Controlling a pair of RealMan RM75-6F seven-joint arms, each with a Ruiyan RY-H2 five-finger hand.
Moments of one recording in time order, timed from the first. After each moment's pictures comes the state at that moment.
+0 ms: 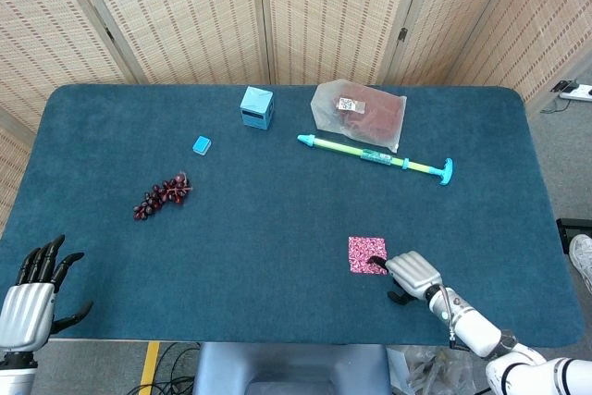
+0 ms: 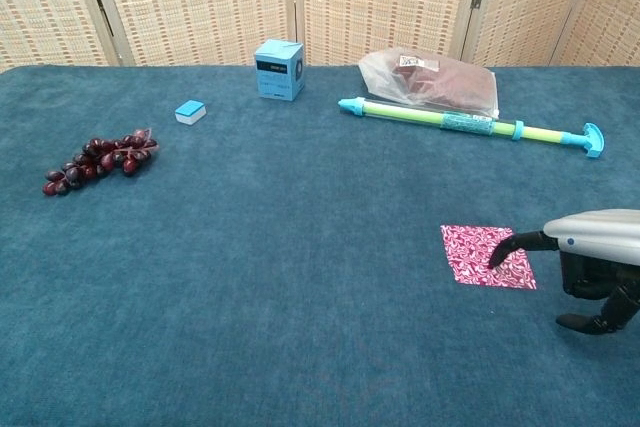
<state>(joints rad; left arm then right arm) -0.02 -1.18 -0.01 -1.70 1.54 1.54 0.16 0.59 -1.29 -0.07 -1.65 -1.24 0.74 -0.19</state>
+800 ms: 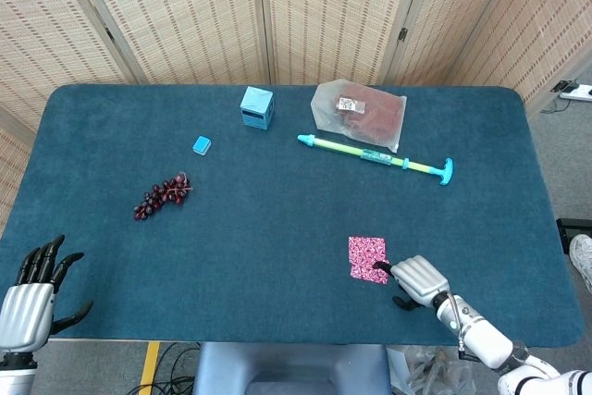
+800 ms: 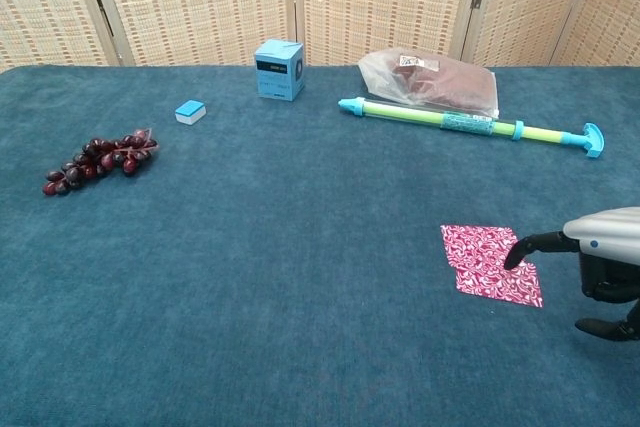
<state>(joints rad) -0.02 -1.18 -0.01 -1.70 1.55 1.55 0.16 0.56 -1.25 -0.09 -1.69 -1.29 0.80 -0.21</state>
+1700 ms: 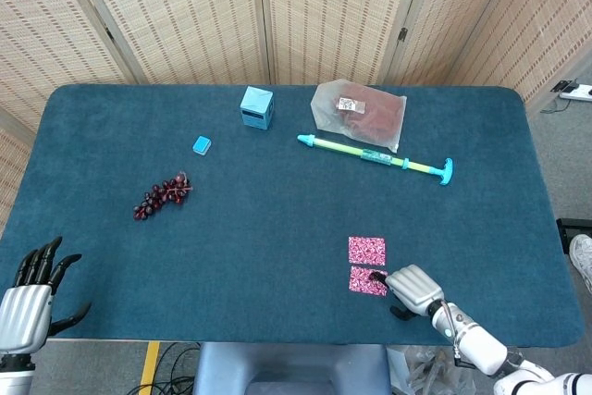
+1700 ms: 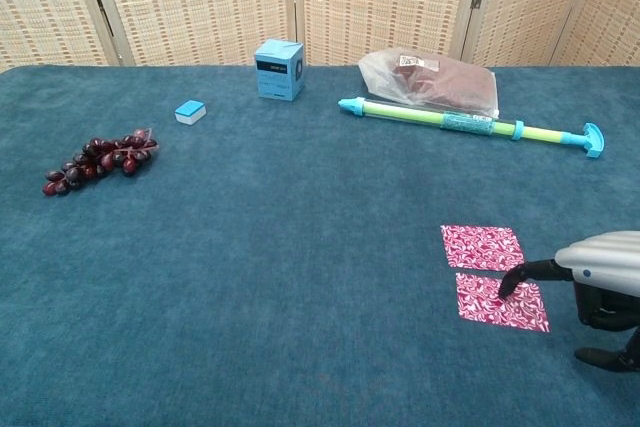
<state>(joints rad) -0.01 -1.18 0.00 -1.69 1.55 1.55 0.15 0.56 -1.26 -0.12 -1.72 -1.29 0.78 -0.27</state>
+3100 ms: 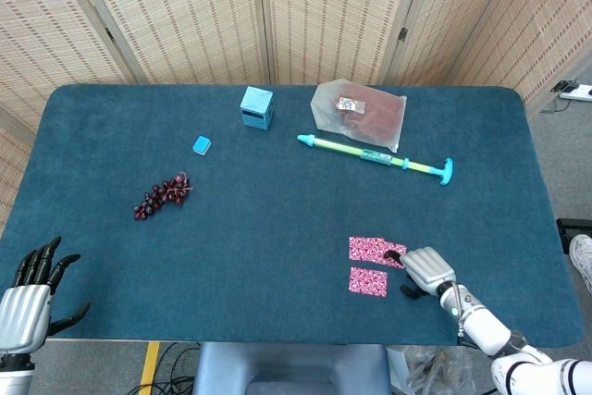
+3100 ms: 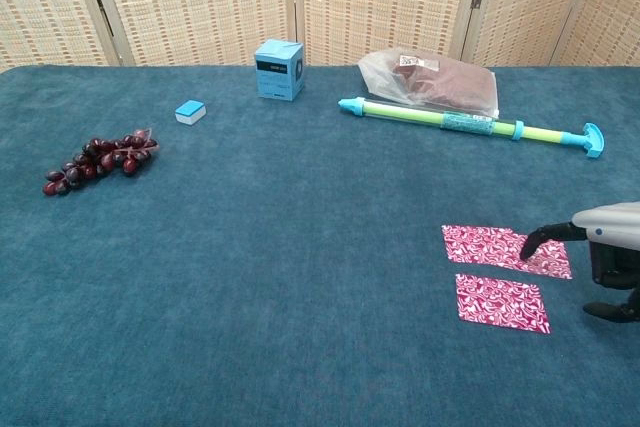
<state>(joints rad) -0.01 -1.18 -0.01 -1.68 1.54 1.55 0.14 0.58 -1.26 -0.08 -1.64 -1.14 0.77 -0.25</state>
